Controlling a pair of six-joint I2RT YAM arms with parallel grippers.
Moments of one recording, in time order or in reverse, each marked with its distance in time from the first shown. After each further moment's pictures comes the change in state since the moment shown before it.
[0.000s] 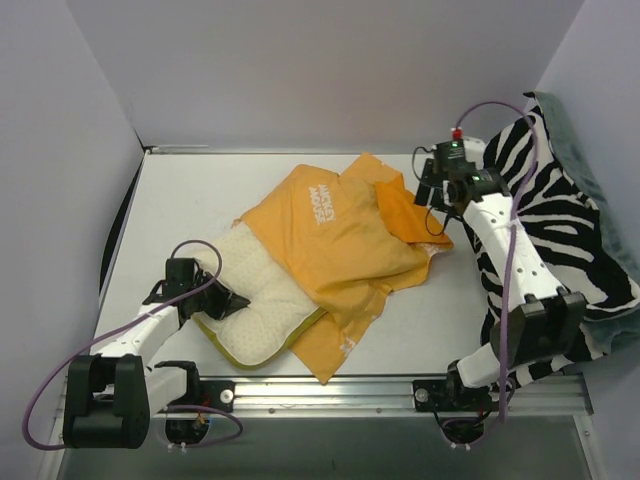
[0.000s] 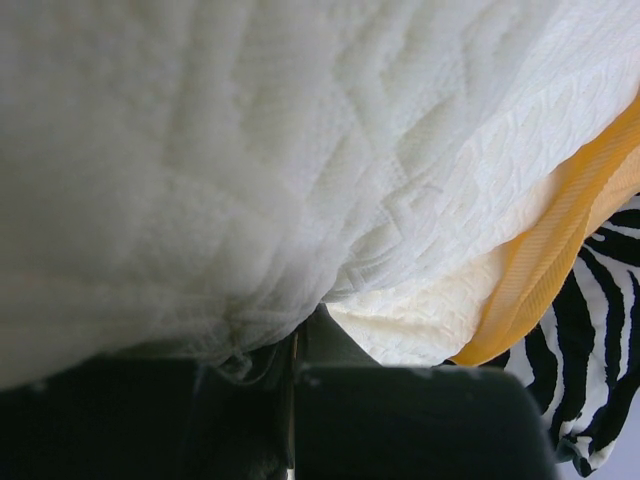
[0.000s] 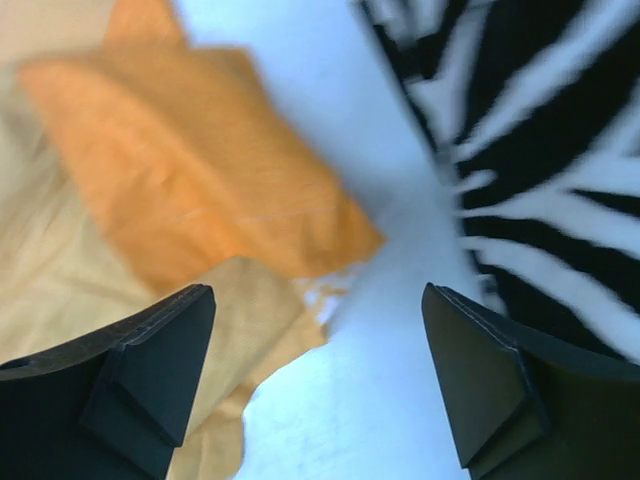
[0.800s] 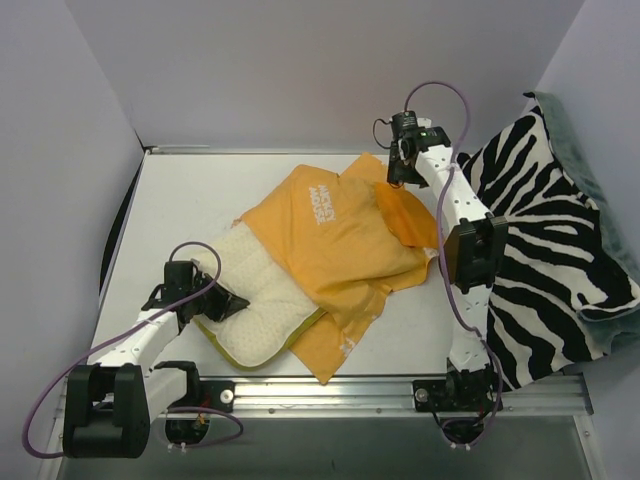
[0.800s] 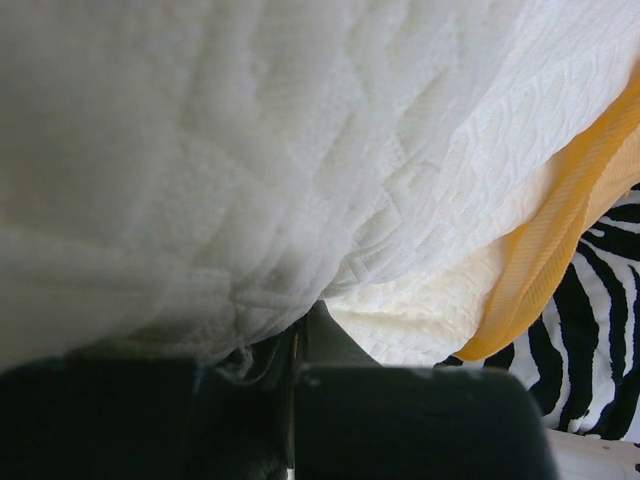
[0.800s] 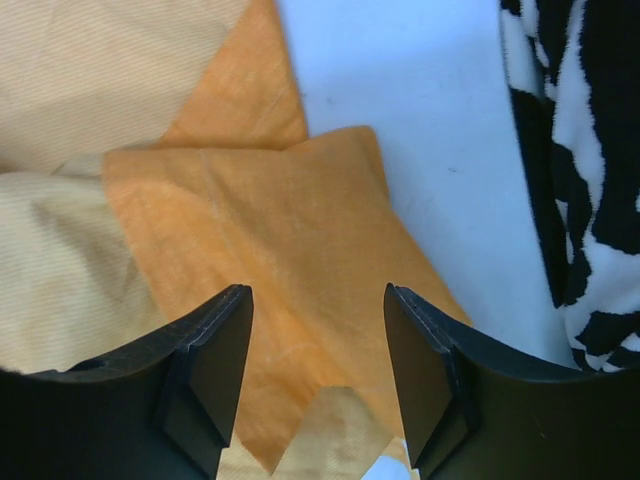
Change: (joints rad) left arm 0.004 -0.048 -0.030 0.010 -0.001 0.008; right arm 0.065 0.700 0.662 -0.126 -0.074 -0.082
